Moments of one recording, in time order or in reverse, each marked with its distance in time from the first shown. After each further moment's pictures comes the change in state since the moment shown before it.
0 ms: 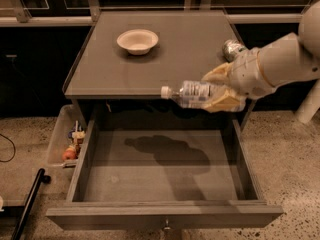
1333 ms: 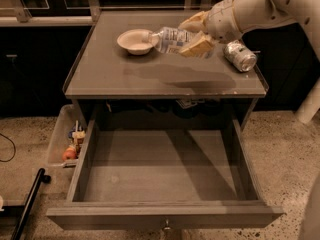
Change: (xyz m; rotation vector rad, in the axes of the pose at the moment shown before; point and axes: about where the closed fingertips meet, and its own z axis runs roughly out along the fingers) arm -0.058 -0.156 0.035 0.044 -0.249 -0.147
